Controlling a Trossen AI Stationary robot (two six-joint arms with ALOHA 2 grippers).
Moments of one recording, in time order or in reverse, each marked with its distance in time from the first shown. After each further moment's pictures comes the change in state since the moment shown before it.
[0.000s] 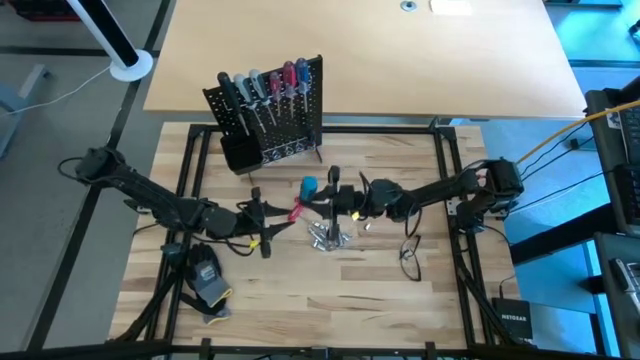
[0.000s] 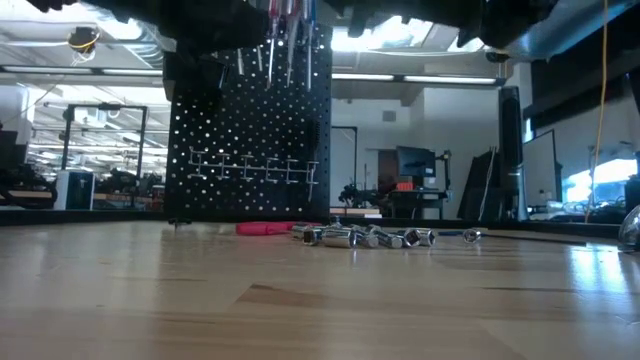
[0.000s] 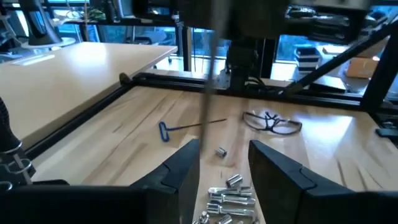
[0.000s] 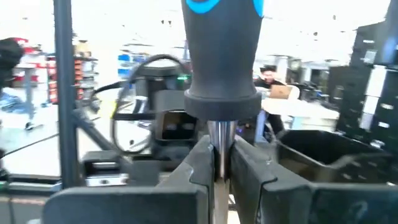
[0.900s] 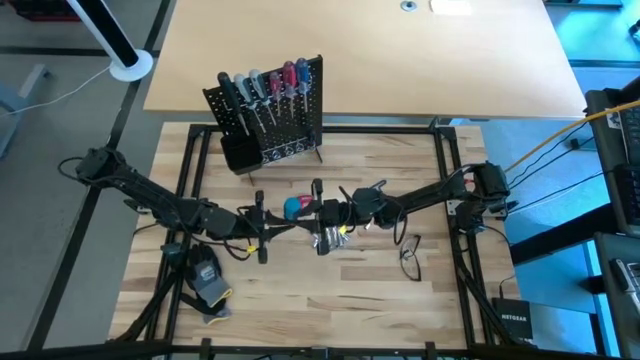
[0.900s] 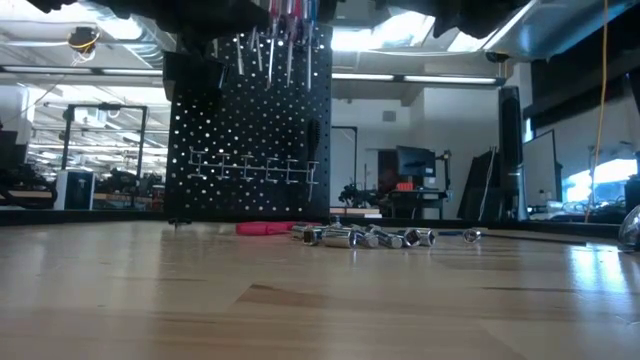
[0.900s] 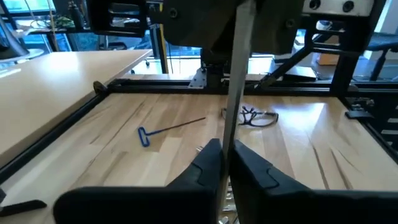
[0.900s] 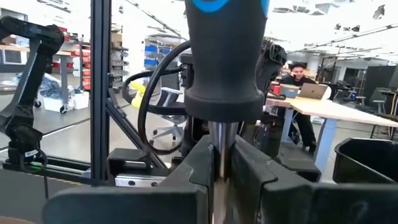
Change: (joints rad) left arm -0.009 -0.004 0.000 0.008 0.099 0.075; right arm 0.047 0.108 0.145 -0.078 -0.066 -0.024
